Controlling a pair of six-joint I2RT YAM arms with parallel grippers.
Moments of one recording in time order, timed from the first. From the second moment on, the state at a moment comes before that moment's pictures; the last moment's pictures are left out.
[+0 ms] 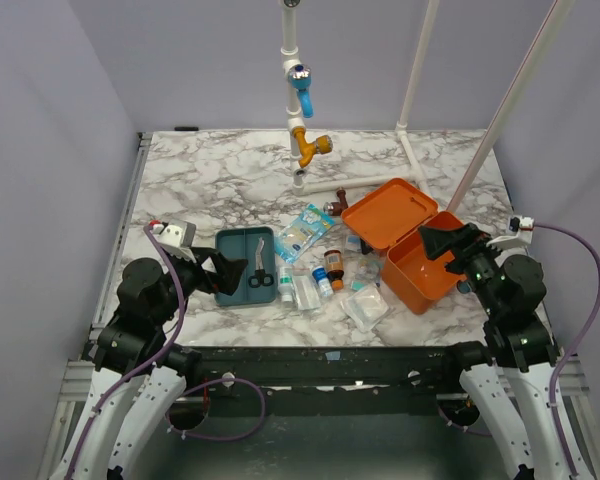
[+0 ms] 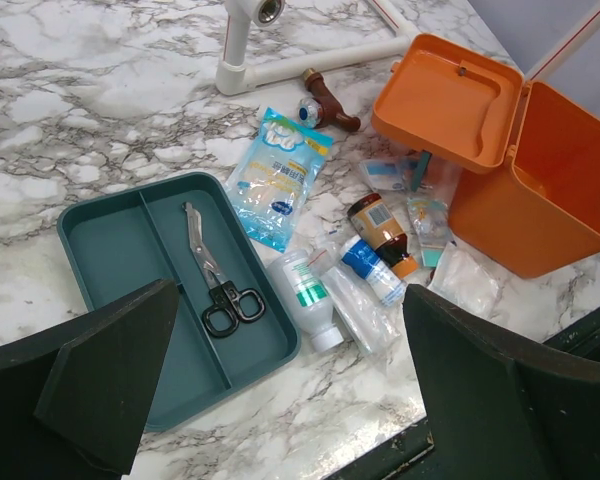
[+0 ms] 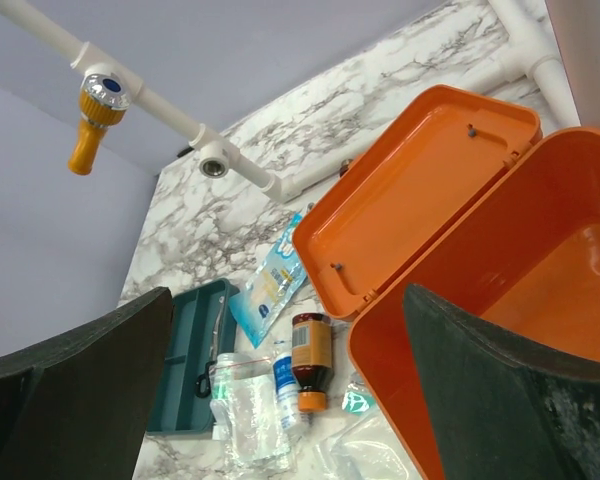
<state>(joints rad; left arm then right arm) -0.34 0.38 0.70 -0.52 0.20 -0.30 0.16 0.39 0.64 -0.35 -0.06 0.66</state>
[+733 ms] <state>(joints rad) -0.34 0.40 0.71 -0.53 0.20 -0.29 0.16 0.48 0.65 -0.37 -0.09 0.54</state>
